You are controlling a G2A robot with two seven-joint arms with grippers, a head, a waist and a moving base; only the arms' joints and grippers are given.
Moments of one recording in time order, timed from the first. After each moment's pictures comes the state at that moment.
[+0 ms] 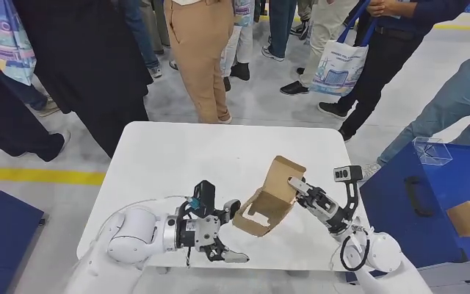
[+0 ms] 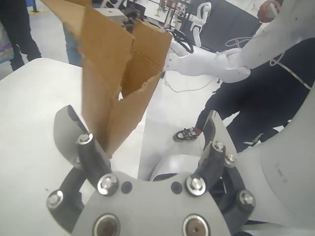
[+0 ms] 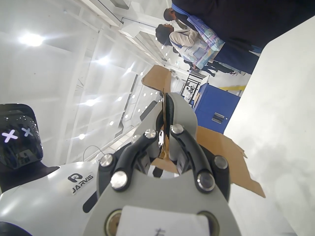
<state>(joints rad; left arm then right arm) 1.18 -1.16 -1.14 -1.83 0.31 -0.93 -0.82 -1.48 -1.01 1.42 -1.83 0.53 -0.43 0.60</state>
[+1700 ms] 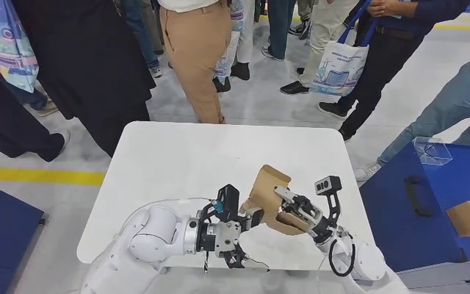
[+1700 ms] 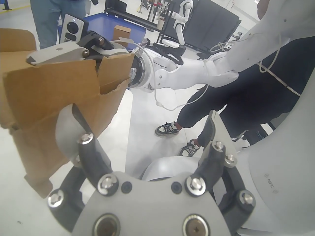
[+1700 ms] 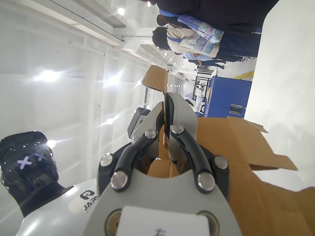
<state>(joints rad) 1.07 -1.15 -0.97 -1.79 0.33 -0.86 -0.71 -1.54 -1.05 1.35 -1.86 0.68 -0.27 0.53</state>
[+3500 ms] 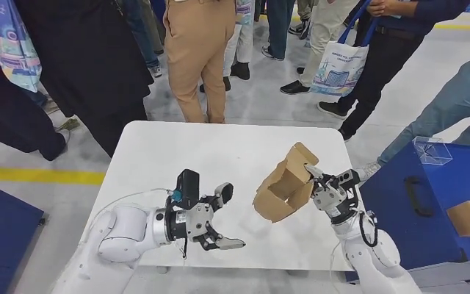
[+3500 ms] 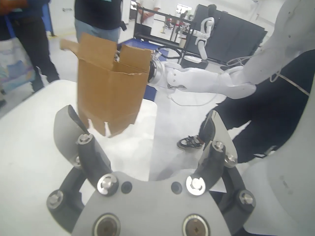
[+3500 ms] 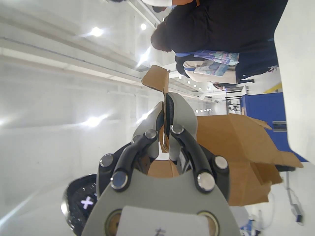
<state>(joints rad) 1.20 -1.12 -1.21 -1.90 0.54 -0.90 -0.48 -1.51 -1.06 1.46 -1.82 1.10 -0.05 0.44</state>
